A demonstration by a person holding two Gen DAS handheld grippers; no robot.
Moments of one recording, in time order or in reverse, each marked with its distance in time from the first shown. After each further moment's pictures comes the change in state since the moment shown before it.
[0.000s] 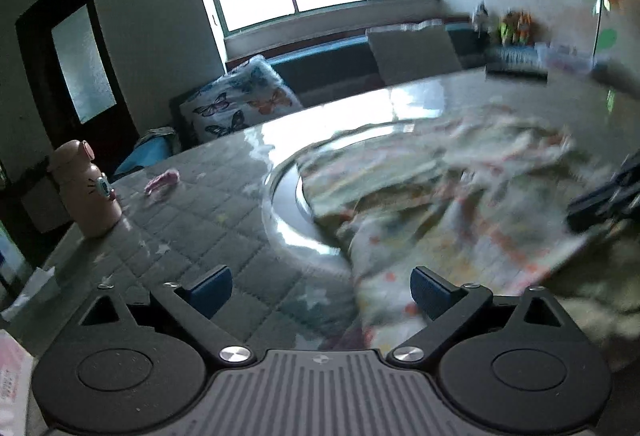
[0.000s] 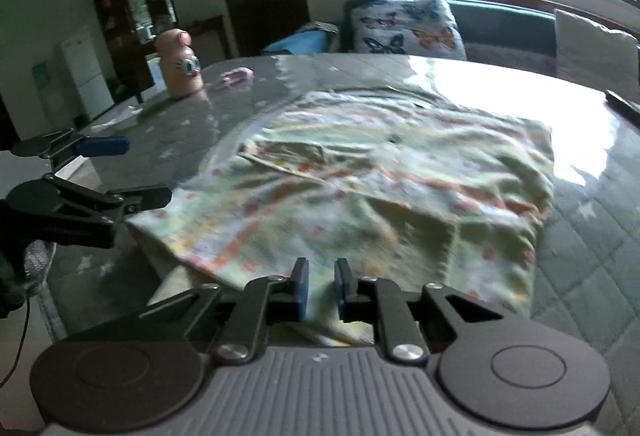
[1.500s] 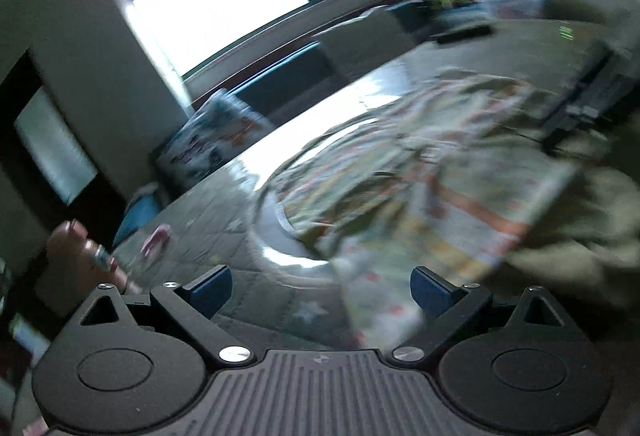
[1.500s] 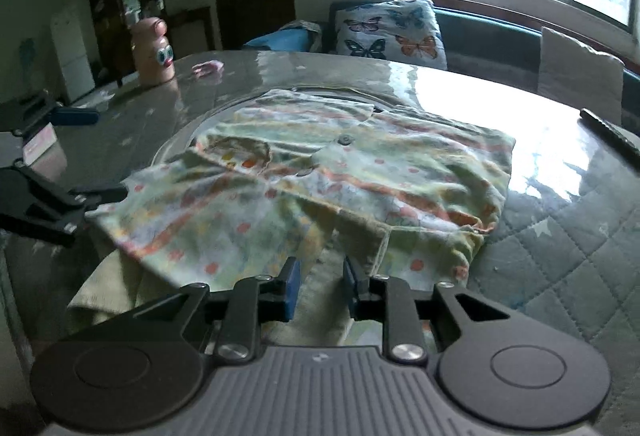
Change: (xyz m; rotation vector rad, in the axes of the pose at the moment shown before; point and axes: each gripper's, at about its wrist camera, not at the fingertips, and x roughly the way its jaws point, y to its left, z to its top) left arm -0.023 -0.027 -0.004 0.311 -0.067 -0.042; right arm 0.000 -0.023 0.003 -0.083 0.001 -0.069
